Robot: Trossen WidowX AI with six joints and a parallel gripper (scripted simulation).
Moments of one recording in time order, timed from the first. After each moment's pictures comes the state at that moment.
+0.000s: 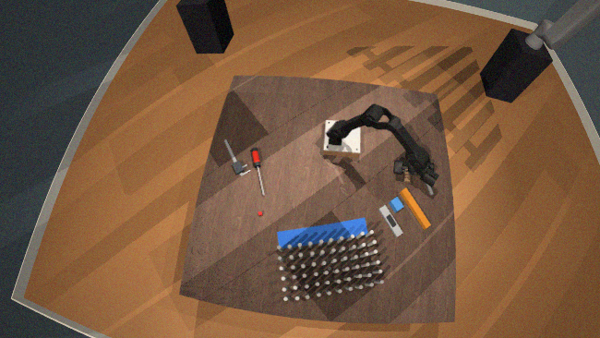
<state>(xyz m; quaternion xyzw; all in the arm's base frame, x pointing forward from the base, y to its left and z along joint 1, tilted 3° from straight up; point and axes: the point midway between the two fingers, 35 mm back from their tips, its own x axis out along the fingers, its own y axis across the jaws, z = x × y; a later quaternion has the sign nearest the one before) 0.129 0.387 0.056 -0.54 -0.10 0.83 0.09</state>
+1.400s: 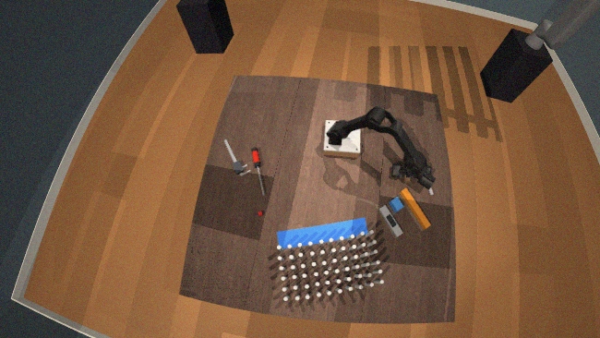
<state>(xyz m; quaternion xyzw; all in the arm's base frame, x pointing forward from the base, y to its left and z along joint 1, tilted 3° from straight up) 0.128 0.389 0.020 -0.54 -0.10 0.83 0.09</state>
